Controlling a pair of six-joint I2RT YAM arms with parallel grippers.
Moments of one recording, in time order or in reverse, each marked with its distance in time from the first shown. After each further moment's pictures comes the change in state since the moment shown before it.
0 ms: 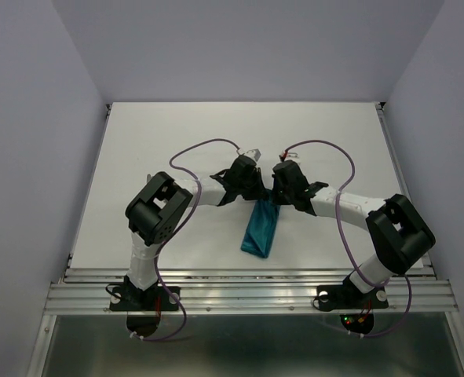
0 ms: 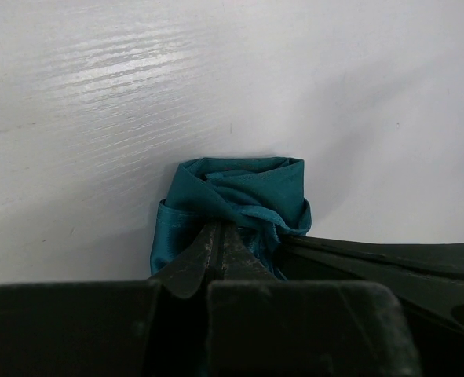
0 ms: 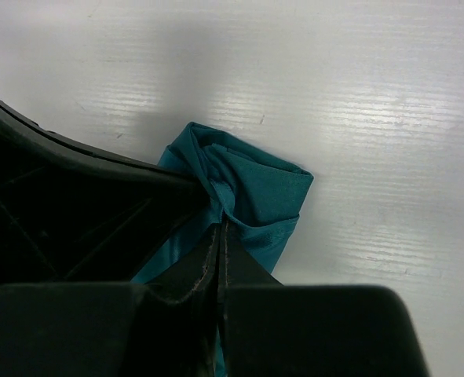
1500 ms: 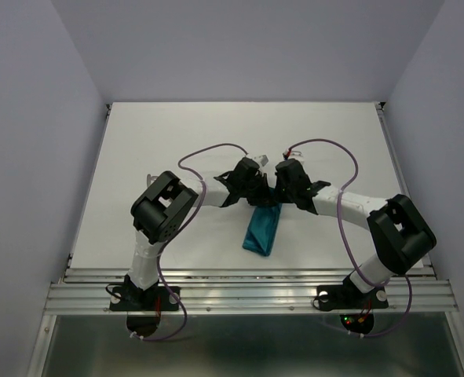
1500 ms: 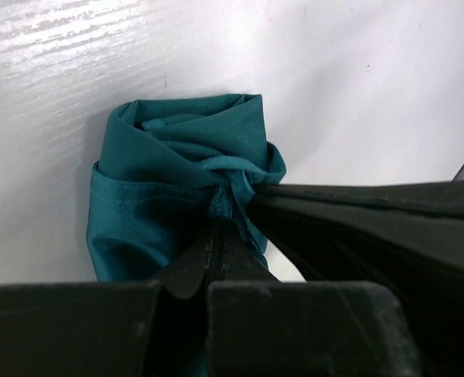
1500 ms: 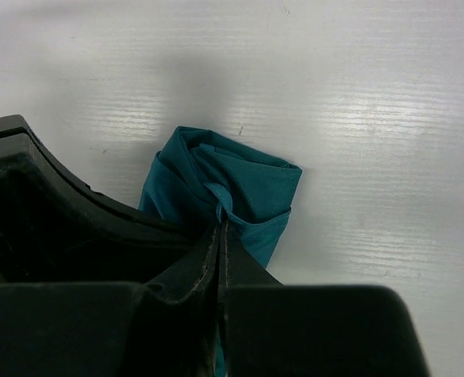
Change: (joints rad) left arm -0.016 0.045 0.008 0.023 0.171 -0.018; right arm -0.024 -0.004 0.000 -0.002 0.027 0.003
